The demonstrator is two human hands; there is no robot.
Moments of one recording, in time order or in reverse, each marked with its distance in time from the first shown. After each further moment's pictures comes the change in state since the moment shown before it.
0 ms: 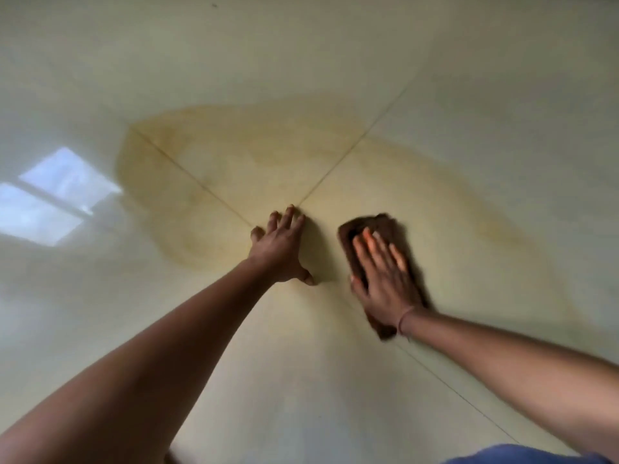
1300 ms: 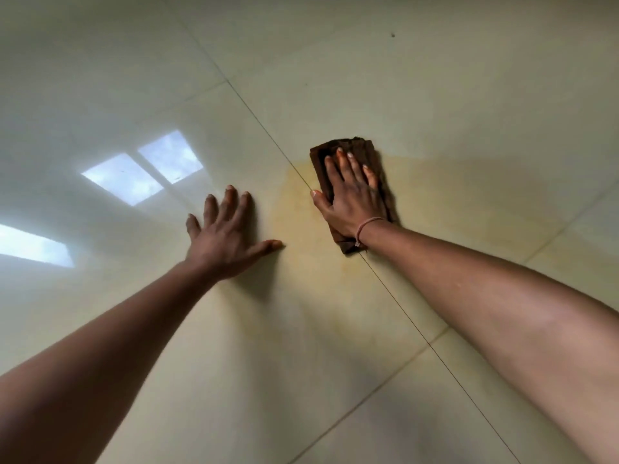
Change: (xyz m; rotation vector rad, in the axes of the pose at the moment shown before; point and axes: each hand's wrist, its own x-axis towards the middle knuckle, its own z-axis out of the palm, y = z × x) left_hand -0.022 -0.346 -0.077 -0.039 0.274 -0.426; right_hand 0.344 -0.303 0.000 -0.008 -0.023 -0.278
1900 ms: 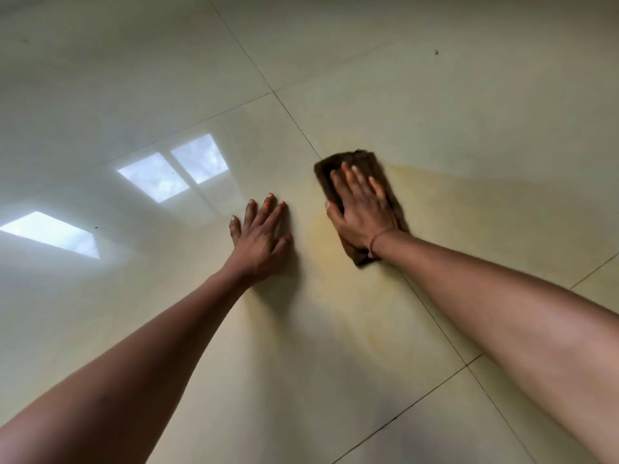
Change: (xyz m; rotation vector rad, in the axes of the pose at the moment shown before) left_hand -0.004 -0.013 0.010 -0.269 0.073 0.063; right_hand 0.001 -0.038 0.007 0.000 -0.010 -0.147
